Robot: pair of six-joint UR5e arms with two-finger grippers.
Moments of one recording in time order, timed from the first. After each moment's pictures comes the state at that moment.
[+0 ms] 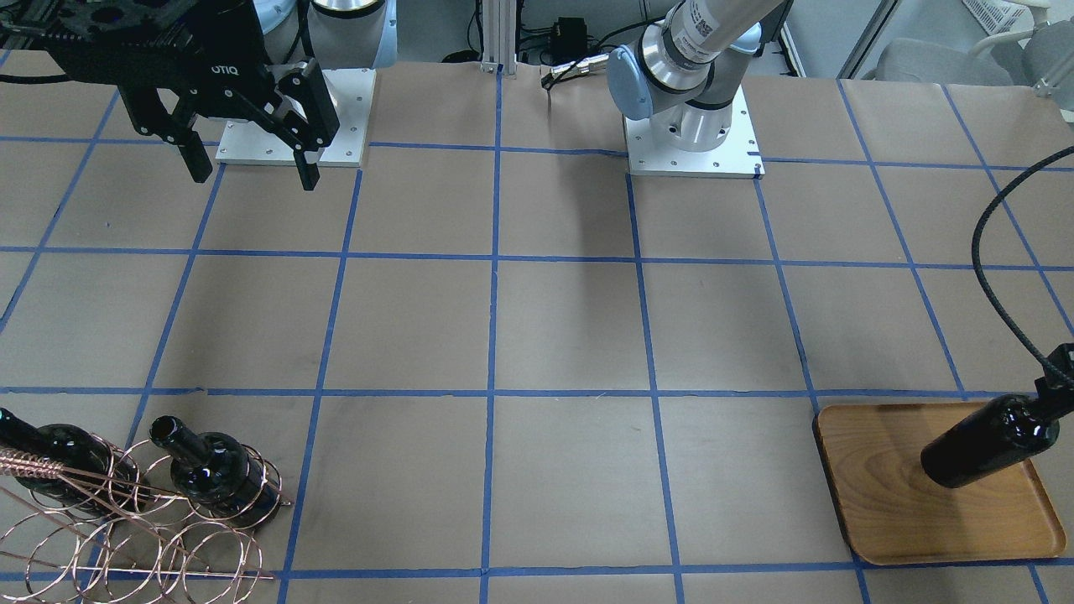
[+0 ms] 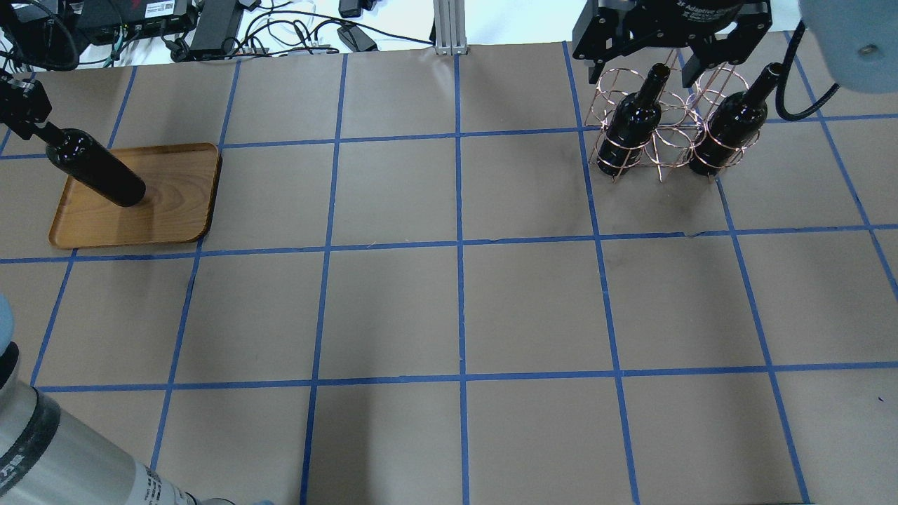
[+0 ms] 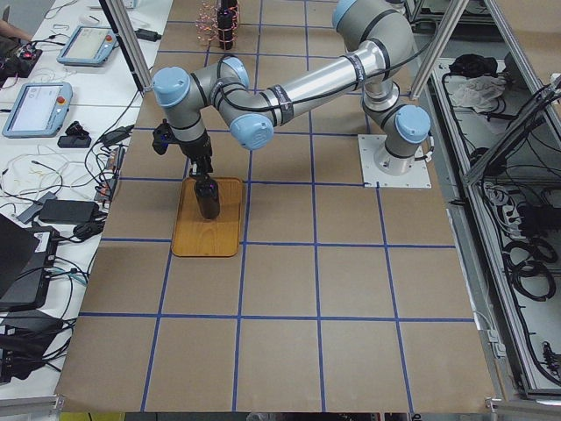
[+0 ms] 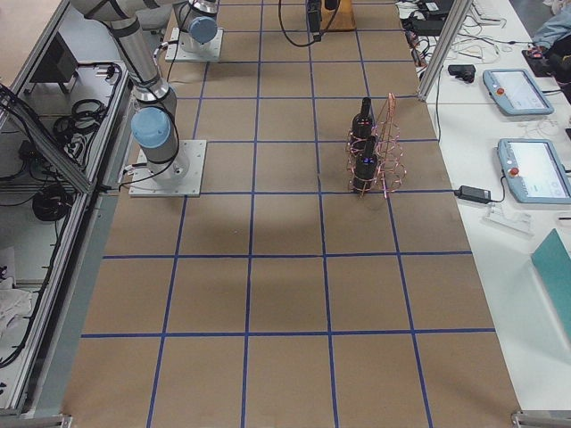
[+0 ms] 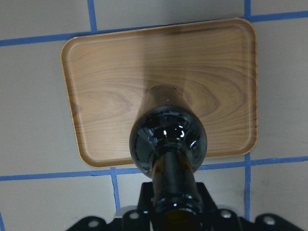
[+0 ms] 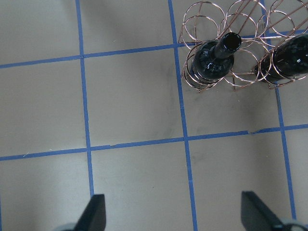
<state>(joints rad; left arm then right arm) -1.04 -2.07 -1.14 -1.54 1.64 0.60 1.66 -1.58 1.42 -1.64 -1.58 0.19</state>
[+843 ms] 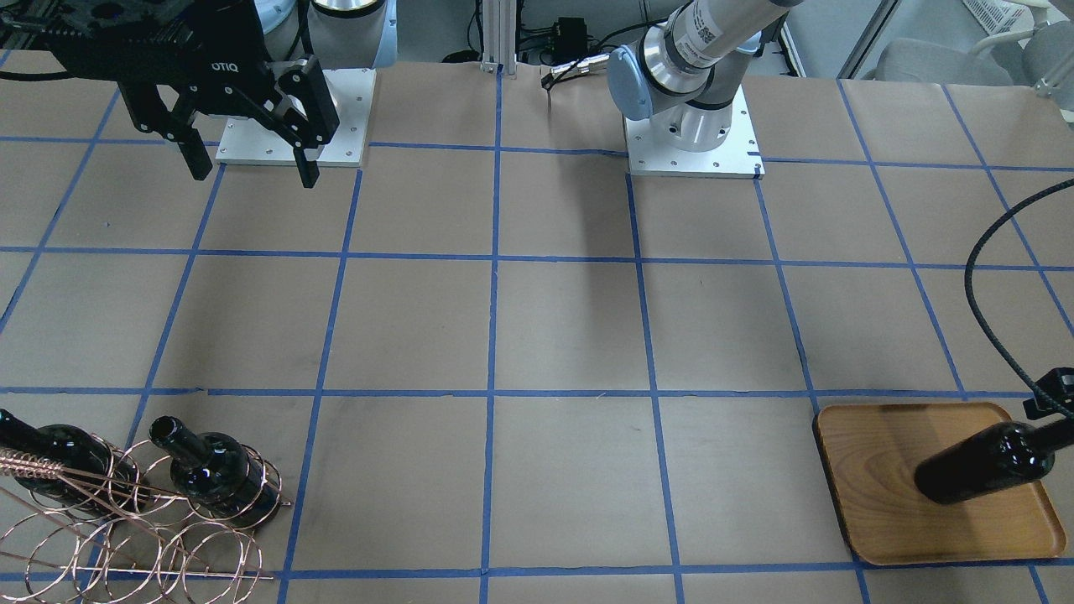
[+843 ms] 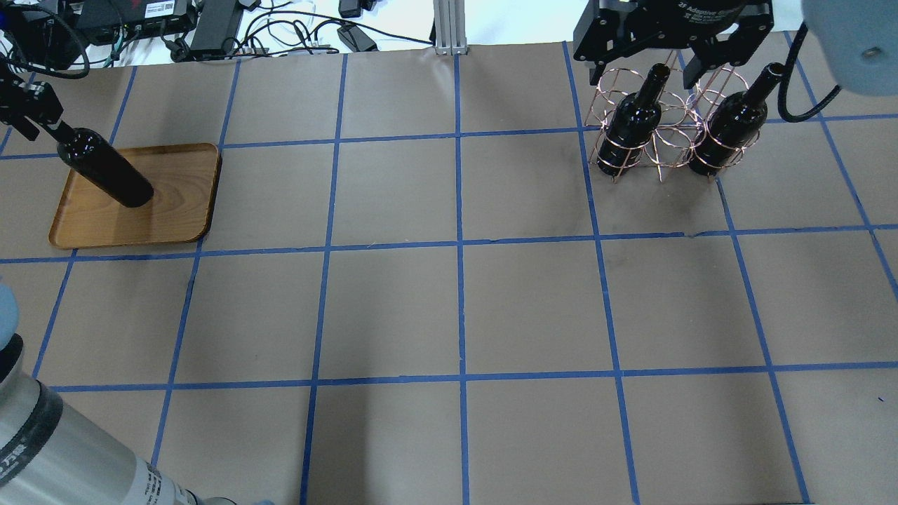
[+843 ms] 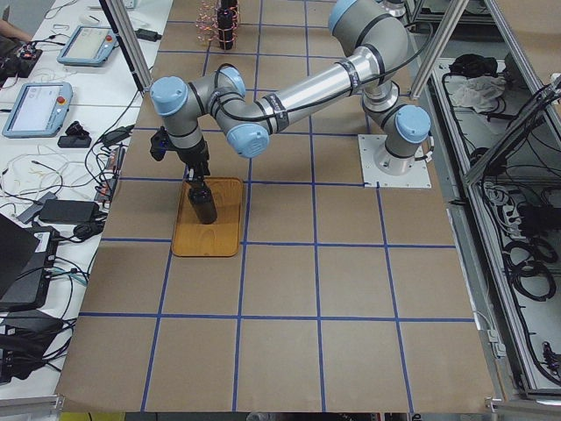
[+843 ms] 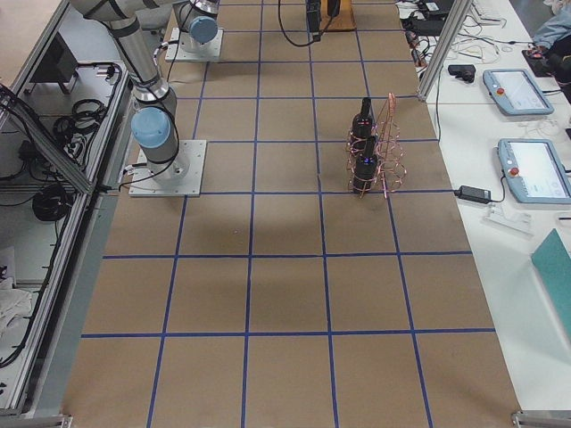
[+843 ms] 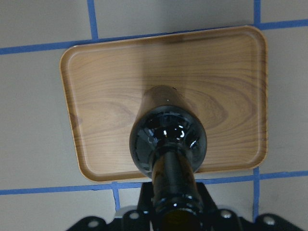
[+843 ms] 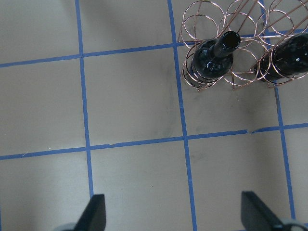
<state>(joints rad) -1.05 -2.07 -1.15 -1.53 1.62 0.59 1.66 -1.58 1.43 -1.64 -1.58 0.19</state>
